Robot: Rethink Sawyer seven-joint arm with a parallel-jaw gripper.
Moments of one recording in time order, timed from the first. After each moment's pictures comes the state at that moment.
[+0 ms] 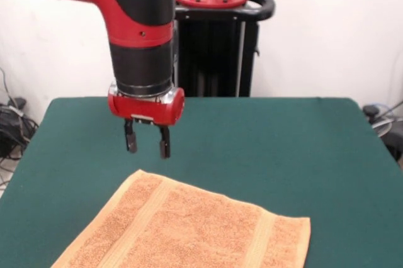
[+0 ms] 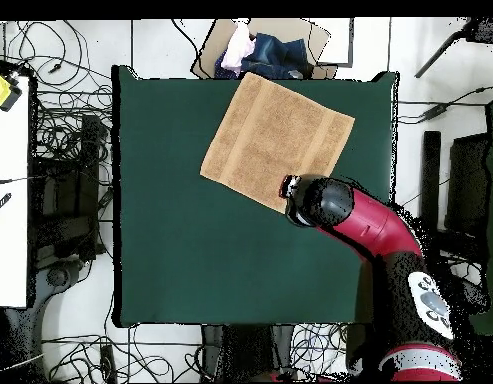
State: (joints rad) arm -0.45 -0.60 0.01 1.66 0.08 0.47 1.51
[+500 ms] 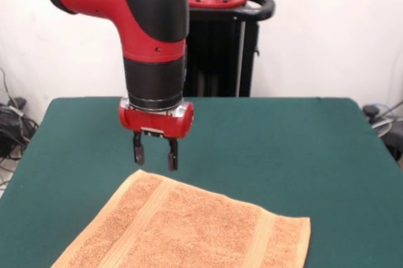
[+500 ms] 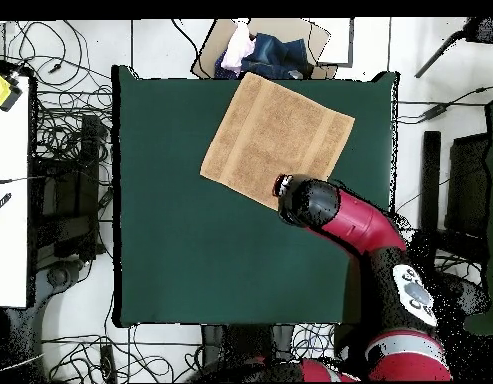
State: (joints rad) arm -0.41 -0.56 0.00 1.66 0.08 0.40 1.51
